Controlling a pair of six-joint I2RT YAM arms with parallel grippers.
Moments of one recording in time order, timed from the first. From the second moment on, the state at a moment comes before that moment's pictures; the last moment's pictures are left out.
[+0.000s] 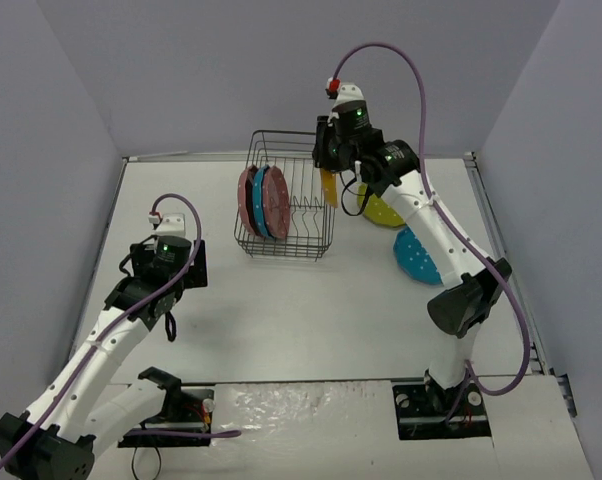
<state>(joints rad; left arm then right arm) -0.38 0.89 0.84 -0.72 -0.51 -0.26 0.57 1.83 2.08 -0.73 0.17 0.31</state>
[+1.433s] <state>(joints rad) -0.37 0.88 0.84 -0.72 -0.53 -0.26 0.64 1.92 1.66 -0.16 0.31 0.63</state>
